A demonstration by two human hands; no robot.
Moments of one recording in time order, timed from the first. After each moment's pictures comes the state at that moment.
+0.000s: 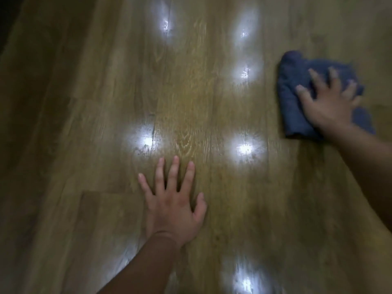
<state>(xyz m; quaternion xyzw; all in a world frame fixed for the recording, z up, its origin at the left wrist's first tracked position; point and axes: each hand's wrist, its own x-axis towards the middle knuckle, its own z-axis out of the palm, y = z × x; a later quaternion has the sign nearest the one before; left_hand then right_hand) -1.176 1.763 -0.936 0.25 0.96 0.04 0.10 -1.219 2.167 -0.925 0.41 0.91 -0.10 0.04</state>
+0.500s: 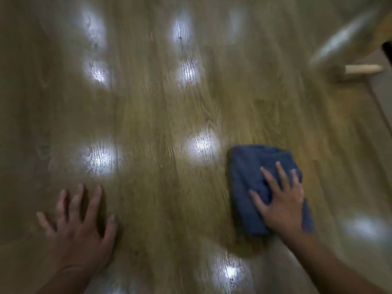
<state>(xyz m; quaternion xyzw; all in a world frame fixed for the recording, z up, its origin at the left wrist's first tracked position) -1.176 1.769 -0.933 0.22 0.97 0.07 0.11 -0.950 2.112 -0.910 0.41 0.91 -0.08 0.01</state>
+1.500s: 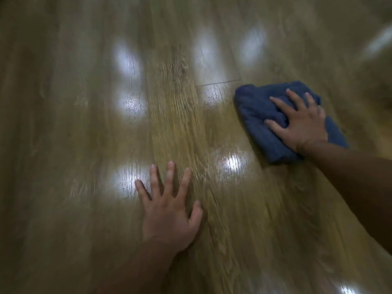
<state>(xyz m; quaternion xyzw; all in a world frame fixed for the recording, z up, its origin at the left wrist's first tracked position) -1.215 2.024 -0.940 0.37 0.92 0.03 0.11 -1.152 2.386 -0.936 0.36 0.93 -0.07 0.03</state>
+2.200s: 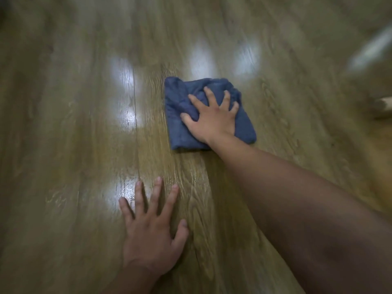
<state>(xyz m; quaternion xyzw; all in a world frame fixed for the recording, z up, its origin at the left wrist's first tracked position) -1.219 2.026 -0.941 0.38 0.92 0.00 0.09 -1.307 2.296 -0.935 0.32 0.94 -0.12 0.02</state>
